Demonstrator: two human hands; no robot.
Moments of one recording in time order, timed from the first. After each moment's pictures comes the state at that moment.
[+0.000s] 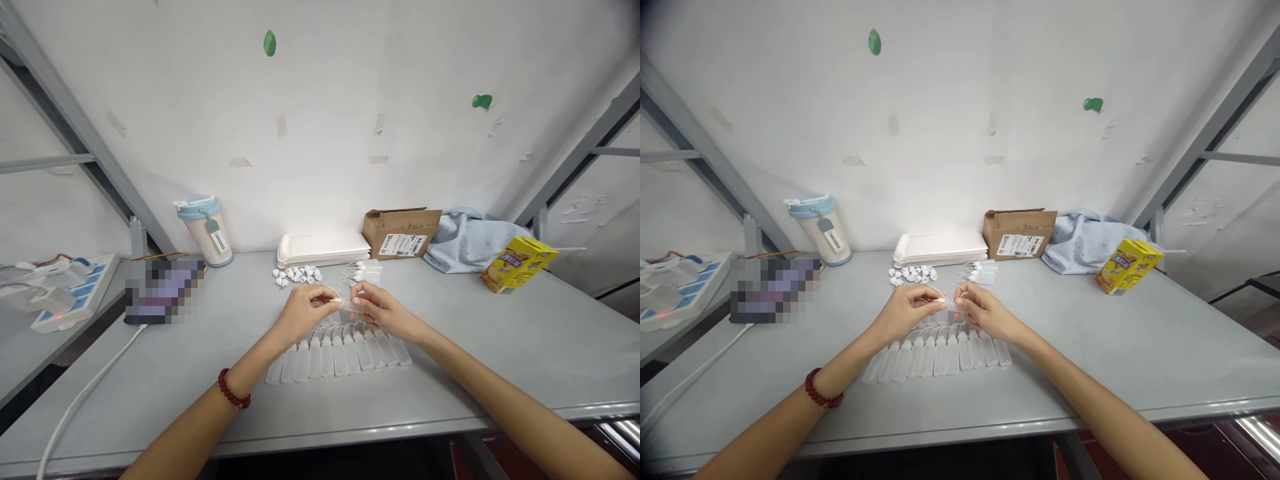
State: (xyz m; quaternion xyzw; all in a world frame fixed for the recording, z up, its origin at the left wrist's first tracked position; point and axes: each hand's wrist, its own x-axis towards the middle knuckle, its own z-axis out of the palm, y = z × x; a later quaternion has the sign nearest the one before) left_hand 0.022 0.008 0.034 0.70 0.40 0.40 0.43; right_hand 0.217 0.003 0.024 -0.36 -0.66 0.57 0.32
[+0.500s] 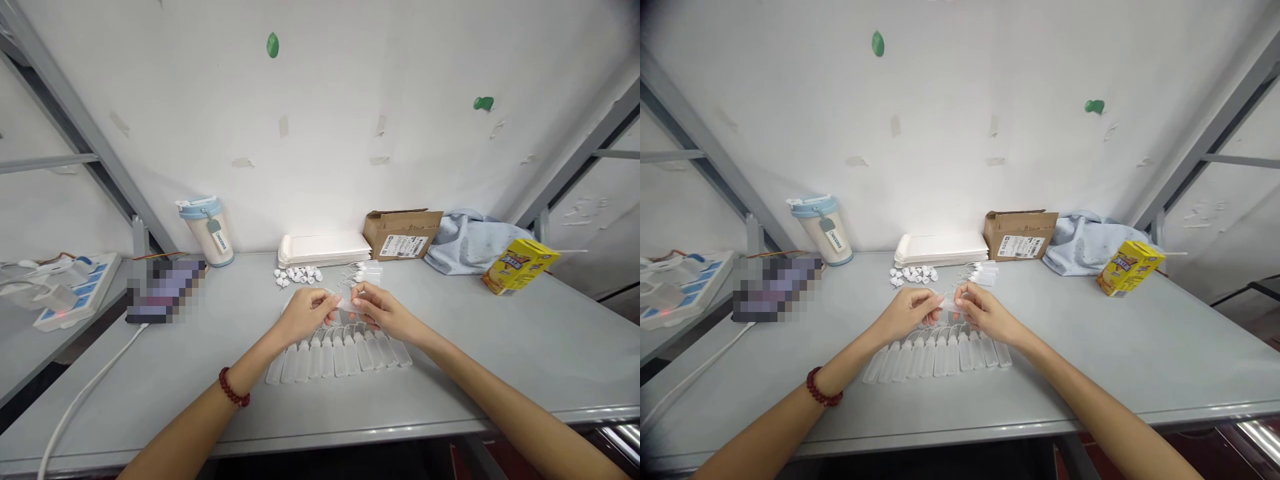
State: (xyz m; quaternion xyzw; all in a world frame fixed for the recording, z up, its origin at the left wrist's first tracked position) left_hand 0.019 0.009 0.032 0.71 0.41 0.34 0.47; right_hand 0.215 0.000 0.028 -0.37 -0.66 0.56 0.33
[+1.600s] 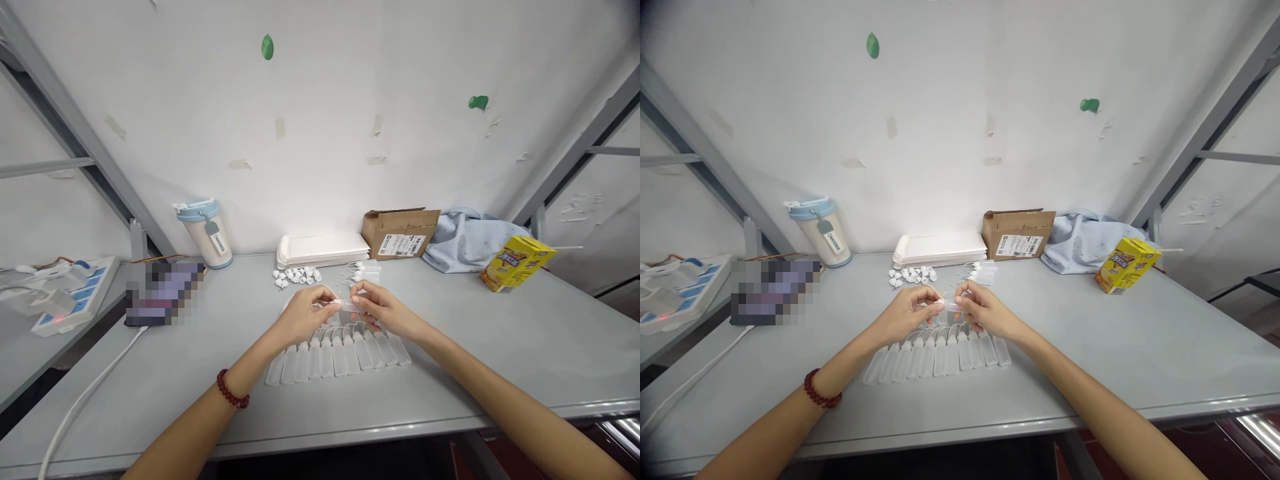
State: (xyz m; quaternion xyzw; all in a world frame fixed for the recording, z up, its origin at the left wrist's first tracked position) left_hand 0.021 0.006 0.038 0.71 0.41 0.33 0.48; right_hand 0.216 0.002 0.031 -0.38 -0.64 0.58 0.33
